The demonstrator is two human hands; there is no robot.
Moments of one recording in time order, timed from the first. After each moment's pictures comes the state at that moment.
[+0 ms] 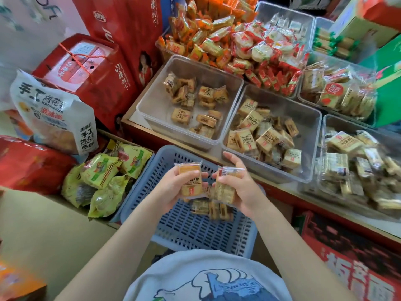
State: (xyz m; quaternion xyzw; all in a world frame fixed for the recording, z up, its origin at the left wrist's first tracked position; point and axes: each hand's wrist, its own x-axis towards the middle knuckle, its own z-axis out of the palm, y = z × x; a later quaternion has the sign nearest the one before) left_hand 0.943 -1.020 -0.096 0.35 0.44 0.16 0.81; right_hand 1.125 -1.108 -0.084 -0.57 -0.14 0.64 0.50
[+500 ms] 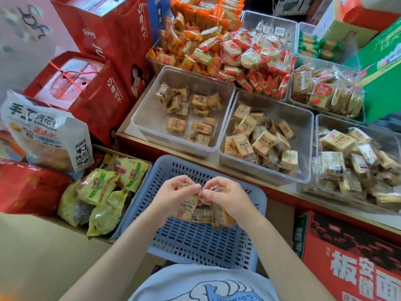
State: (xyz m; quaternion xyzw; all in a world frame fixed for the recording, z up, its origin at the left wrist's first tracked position) left_hand 0.931 -1.017 -0.094 0.50 0.45 0.13 0.73; right_hand 1.095 -1.108 -0.080 -0.68 -0.31 0.54 0.40
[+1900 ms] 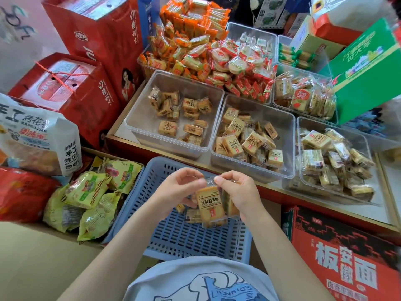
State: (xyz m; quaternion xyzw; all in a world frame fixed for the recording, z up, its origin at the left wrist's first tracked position) left_hand 0.937 -1.017 -0.077 0.50 0.38 0.12 0.77; right_hand 1.092 -1.120 -0.051 -0.75 -0.19 0.43 0.48
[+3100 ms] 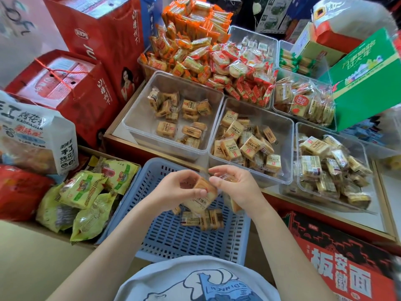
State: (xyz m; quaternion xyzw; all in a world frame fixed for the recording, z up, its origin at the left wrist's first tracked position) left_hand 0.943 -1.004 -0.083 0.69 0.34 0.10 0.63; right_hand 1.118 -1.111 -0.040 -0.74 -0.36 0.43 0.38
